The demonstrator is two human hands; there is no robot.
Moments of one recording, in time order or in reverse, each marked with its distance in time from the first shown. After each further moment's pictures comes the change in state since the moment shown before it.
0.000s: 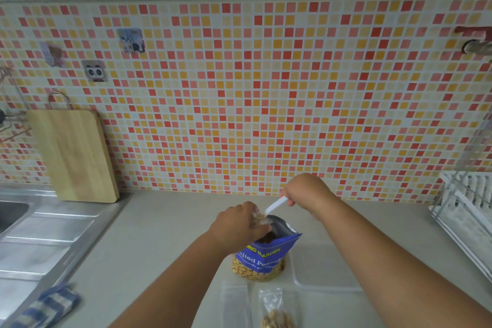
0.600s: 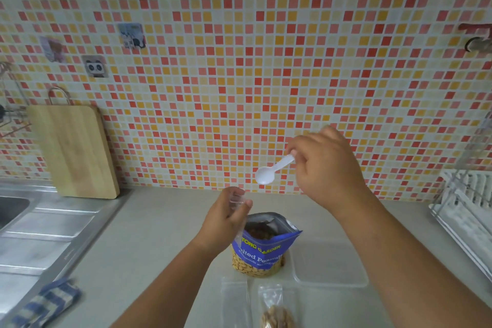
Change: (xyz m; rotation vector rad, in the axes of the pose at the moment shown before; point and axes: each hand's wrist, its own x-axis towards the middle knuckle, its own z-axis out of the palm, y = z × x) left_hand -0.016 -0.016 0.000 -0.799 0.299 0.042; right_hand -0.077 0.023 -0.022 0.073 1.119 -0.541
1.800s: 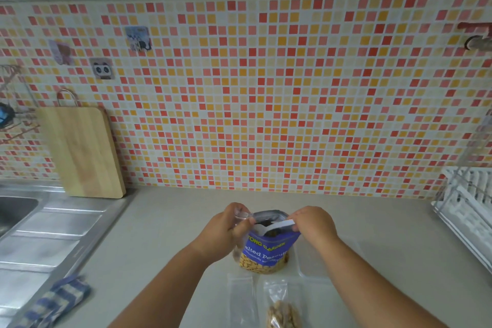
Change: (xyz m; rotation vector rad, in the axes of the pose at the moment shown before) left_hand -0.018 -0.012 -0.019 0.244 -0.242 -0.054; right_hand -0.077 0.012 0.121 0.244 -0.840 0.863
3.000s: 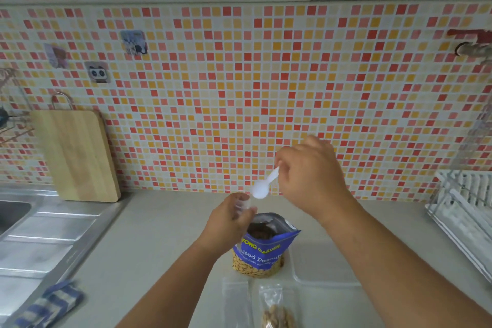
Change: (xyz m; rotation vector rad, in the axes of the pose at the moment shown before) left_hand 0.015 0.024 0.012 -0.025 0.217 -0.013; right_hand -0.072 -0.058 -0.096 -0.317 0.905 -0.849
